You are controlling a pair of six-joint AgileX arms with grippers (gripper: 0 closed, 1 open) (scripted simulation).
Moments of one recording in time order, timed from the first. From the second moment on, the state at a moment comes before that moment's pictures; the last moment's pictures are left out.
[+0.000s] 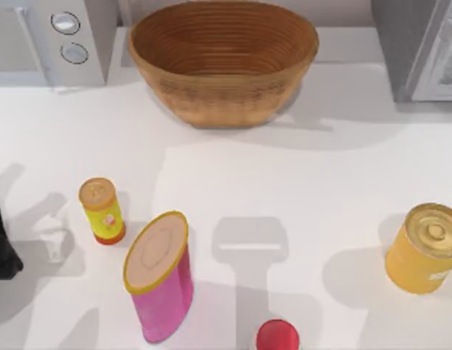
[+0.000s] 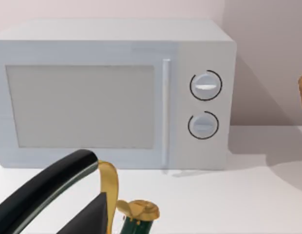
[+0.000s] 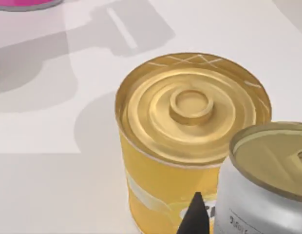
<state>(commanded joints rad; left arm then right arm) 0.00 0.00 0.00 0.00 0.00 0.00 -0.59 1.65 0.83 -1.11 -1.09 -1.94</state>
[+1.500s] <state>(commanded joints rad) 0.00 0.00 0.00 0.00 0.00 0.00 -0.74 2.39 1.14 -1.60 -1.60 -2.88</state>
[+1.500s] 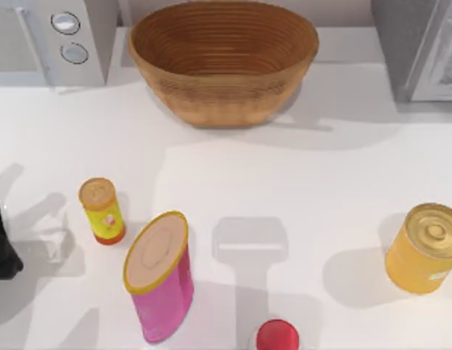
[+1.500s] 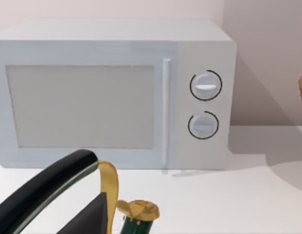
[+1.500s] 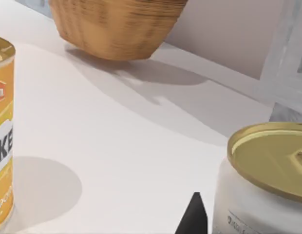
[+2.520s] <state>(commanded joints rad) 0.00 0.00 0.00 0.00 0.00 0.00 -0.70 2.46 1.21 -1.79 -1.67 -3.04</state>
